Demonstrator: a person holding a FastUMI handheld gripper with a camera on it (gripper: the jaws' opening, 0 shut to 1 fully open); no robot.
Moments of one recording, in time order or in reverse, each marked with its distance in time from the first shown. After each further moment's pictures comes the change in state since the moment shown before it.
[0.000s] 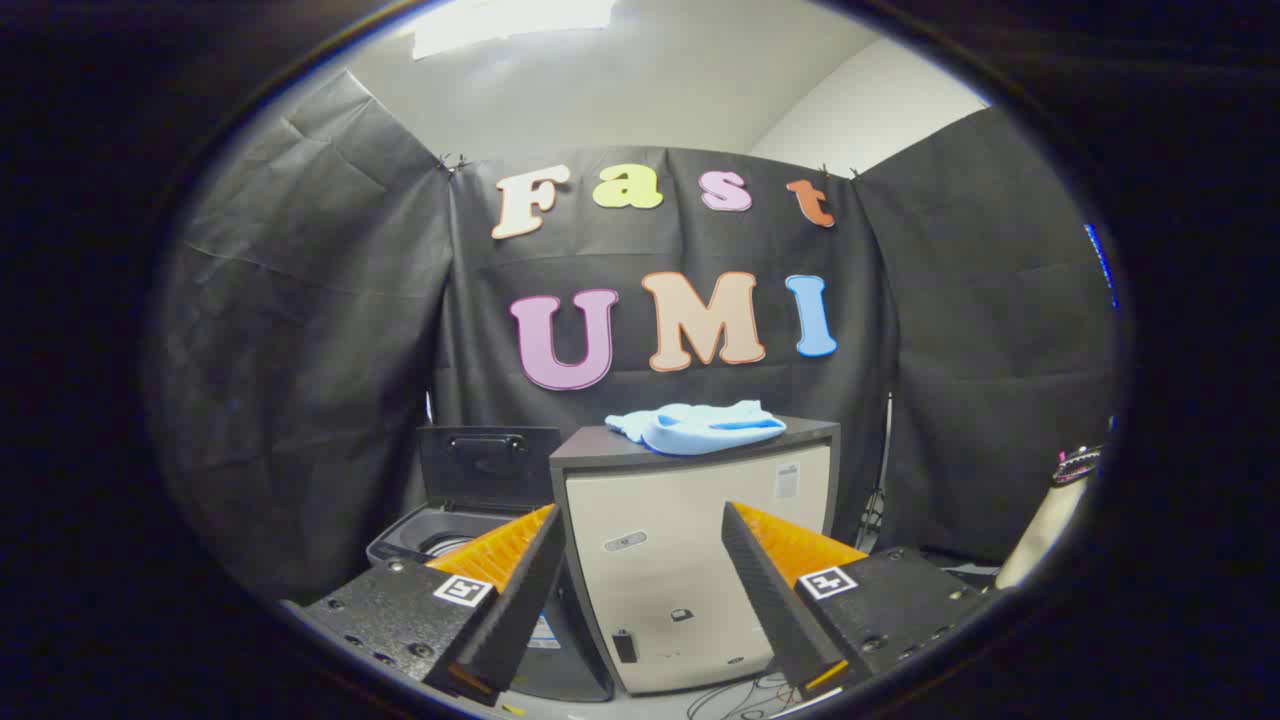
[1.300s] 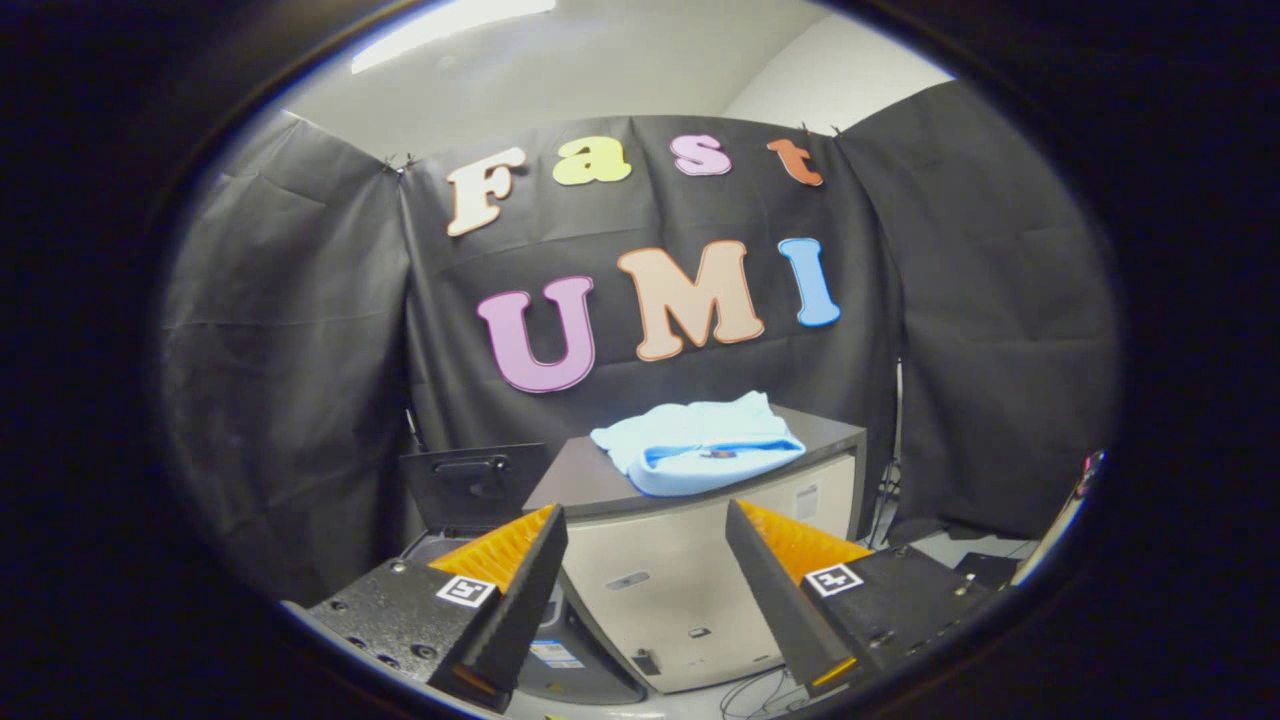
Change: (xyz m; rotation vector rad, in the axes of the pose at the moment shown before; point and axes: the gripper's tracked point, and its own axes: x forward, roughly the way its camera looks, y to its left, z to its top) arm 0.103 -0.025 0.041 0.072 0.111 -0.026
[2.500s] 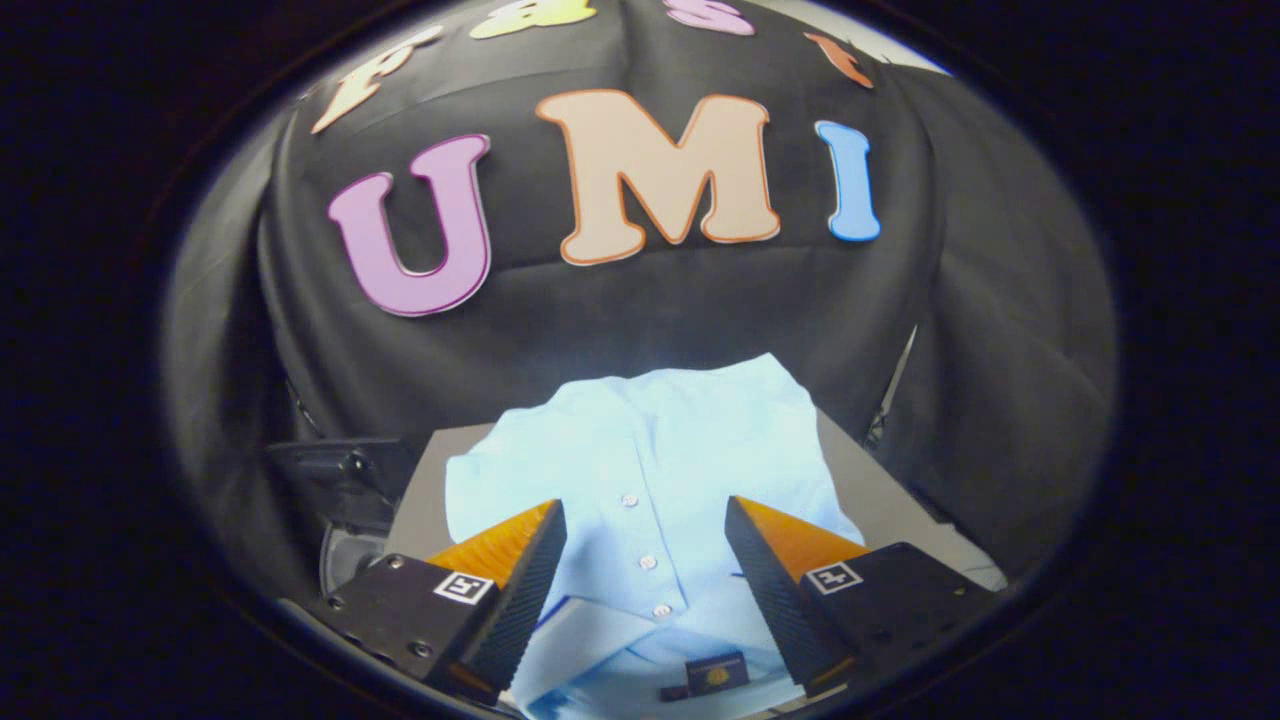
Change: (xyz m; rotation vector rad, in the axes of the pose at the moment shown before) arm 0.280 -0.040 -0.011 0.032 0.476 -0.109
